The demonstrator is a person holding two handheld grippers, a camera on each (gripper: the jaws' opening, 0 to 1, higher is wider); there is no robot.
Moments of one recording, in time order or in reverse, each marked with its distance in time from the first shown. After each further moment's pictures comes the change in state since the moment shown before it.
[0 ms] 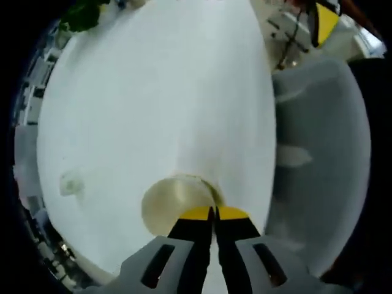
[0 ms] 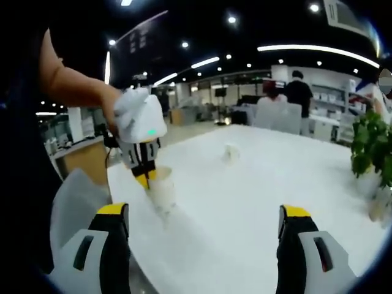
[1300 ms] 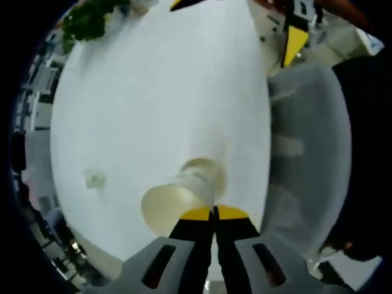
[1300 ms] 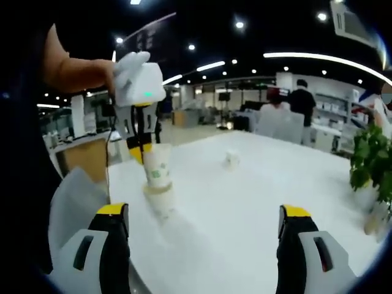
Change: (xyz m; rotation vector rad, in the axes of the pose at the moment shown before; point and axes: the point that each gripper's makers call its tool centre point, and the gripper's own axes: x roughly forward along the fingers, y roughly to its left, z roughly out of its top) left arm -0.066 0.009 -0.006 0.028 0.061 0.051; right arm 0.000 -0.005 0.011 -0.048 -0.020 0.000
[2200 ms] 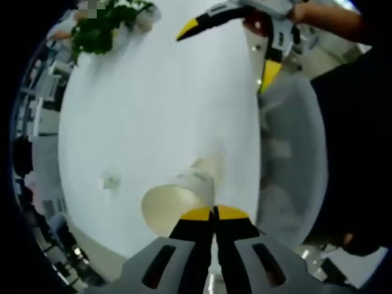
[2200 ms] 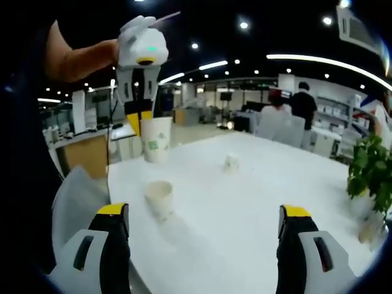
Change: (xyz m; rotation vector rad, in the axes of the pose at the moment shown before) left arm -0.071 0.000 0.002 0.025 -0.050 -0.004; right arm -0.006 0.003 0.019 -0.039 0.004 0.005
